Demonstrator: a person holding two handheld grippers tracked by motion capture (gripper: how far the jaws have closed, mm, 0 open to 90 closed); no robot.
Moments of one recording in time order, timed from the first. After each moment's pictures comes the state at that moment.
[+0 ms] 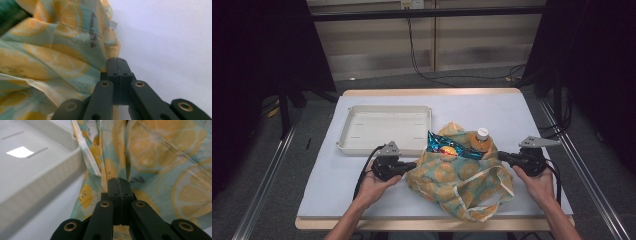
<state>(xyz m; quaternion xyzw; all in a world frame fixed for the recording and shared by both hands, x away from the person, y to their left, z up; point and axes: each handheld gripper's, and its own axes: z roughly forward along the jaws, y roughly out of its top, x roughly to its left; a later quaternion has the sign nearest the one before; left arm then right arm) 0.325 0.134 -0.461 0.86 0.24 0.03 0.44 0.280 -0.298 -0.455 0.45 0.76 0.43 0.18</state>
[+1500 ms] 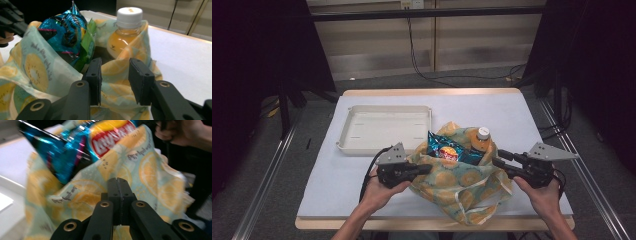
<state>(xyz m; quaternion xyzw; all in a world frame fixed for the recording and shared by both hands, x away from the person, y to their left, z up) 0.280 0.113 -0.412 0.84 0.14 0.02 0.53 0.229 -0.272 -0.406 0.38 0.74 0.51 0.21</state>
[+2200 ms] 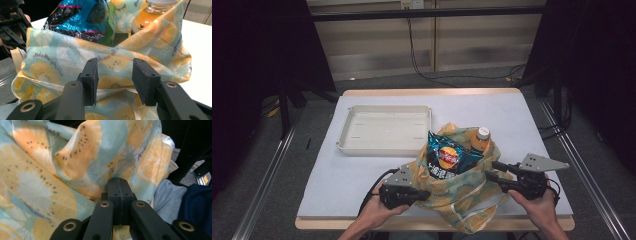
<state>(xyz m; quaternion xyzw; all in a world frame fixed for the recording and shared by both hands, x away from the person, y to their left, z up) 0.257 0.114 -0.454 0.88 0.12 -0.03 0.47 0.212 -0.257 -0.419 0.36 0.76 0.50 0.18</state>
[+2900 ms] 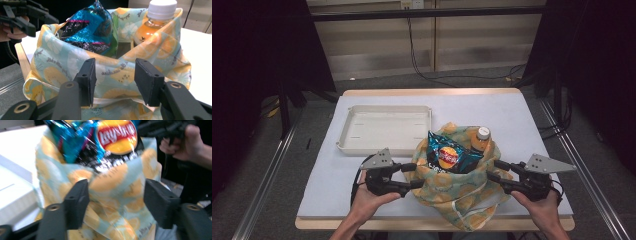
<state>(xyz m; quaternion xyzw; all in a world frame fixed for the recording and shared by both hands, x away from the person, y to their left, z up) 0.274 0.142 -0.411 0.81 0.20 -0.01 0.56 0.205 -0.260 -0.411 0.36 0.75 0.53 0.19</state>
